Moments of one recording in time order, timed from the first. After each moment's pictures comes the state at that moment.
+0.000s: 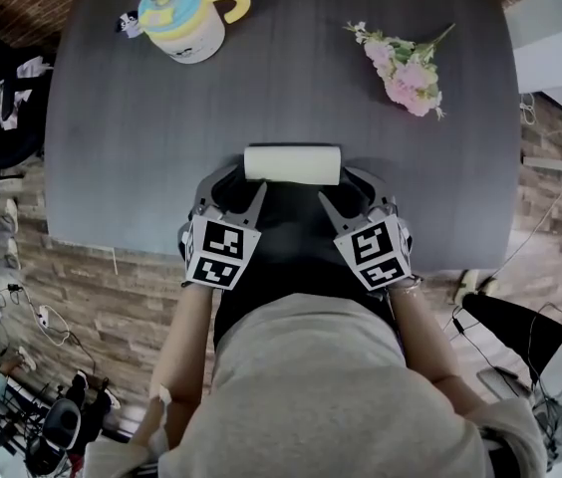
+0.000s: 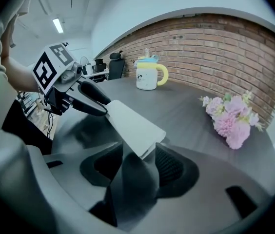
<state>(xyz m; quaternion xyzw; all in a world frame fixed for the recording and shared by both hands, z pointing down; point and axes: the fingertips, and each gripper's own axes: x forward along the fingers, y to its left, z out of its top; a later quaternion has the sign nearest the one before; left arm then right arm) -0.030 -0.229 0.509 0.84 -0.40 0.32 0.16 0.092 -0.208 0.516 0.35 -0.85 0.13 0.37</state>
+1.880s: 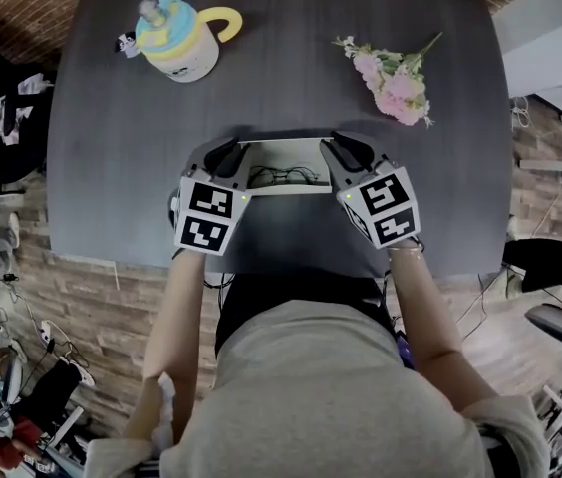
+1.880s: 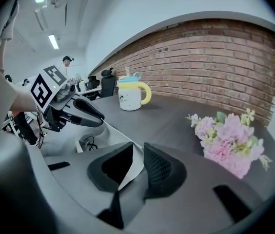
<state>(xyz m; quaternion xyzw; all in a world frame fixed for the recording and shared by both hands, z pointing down) -0.030 -0.309 0.483 0.85 -0.42 0.29 0.12 0.100 -0.298 0.486 0.39 -0.86 0.13 0.29</state>
